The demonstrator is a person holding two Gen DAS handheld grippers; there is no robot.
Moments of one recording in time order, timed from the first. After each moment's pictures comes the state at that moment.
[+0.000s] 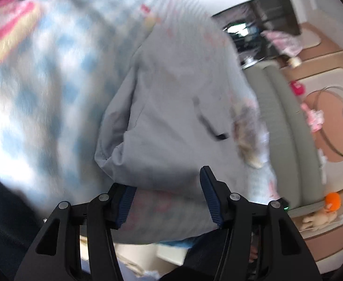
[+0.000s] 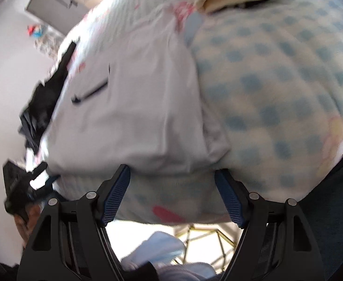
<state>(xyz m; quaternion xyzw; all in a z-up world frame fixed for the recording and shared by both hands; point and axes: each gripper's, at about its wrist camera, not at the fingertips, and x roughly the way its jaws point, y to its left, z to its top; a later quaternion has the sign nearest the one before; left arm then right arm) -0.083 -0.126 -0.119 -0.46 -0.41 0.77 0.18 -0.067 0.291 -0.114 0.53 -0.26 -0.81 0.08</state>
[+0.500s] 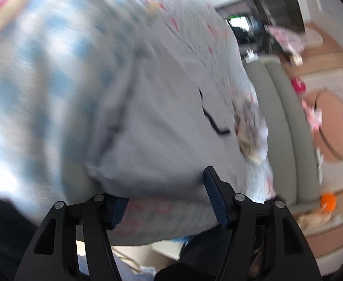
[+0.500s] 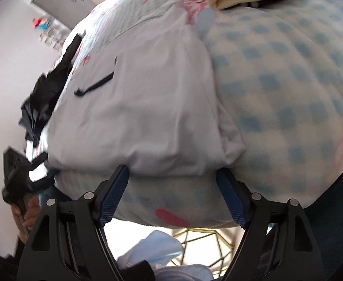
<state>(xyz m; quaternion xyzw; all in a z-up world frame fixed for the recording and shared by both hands) -0.095 -0.132 -0.139 -0.48 -0.44 0.75 0.15 -0.074 0.284 -0.129 0.55 -0.25 -0.79 0.08</state>
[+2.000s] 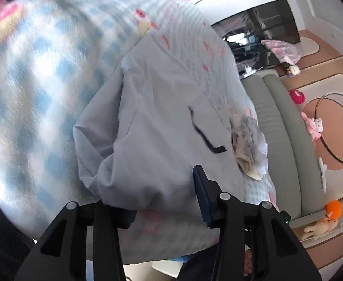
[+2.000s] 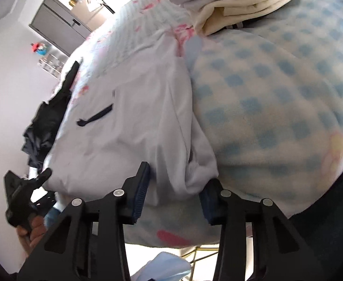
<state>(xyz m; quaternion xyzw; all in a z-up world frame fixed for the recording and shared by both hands) -0.112 -0.103 -0.139 -0.47 -0.41 0.77 0.15 -0.069 0.289 -0.122 0.49 -0.29 -0.82 0.06</state>
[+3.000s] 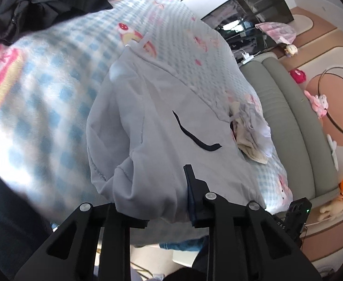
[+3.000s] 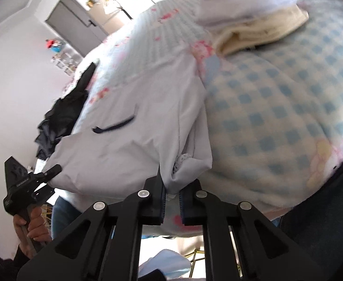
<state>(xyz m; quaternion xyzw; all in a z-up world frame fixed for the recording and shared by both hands) -0.075 -0.110 -0.078 -0.46 -0.33 0.81 0.15 -0.040 0.266 -0.065 0.45 -0.23 -0.86 0.10</state>
